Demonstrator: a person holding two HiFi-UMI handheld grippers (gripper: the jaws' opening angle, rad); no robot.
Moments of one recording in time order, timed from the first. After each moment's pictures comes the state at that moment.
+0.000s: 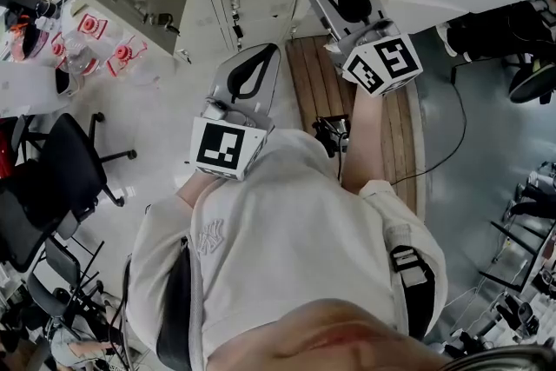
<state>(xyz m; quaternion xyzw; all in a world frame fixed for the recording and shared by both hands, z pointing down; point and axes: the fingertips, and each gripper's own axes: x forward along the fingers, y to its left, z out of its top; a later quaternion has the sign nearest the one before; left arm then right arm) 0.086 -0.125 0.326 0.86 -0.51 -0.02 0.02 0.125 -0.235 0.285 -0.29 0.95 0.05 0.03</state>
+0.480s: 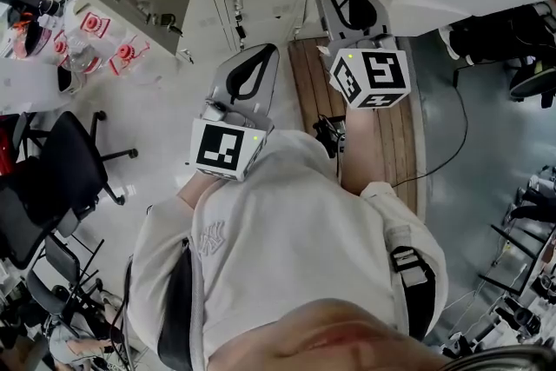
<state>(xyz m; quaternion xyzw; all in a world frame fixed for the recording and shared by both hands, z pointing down) 0.080 -0.126 0.326 0.85 -0.52 -0.02 0.02 0.140 -0.241 0.286 -0.43 0.90 0.06 -0.02</state>
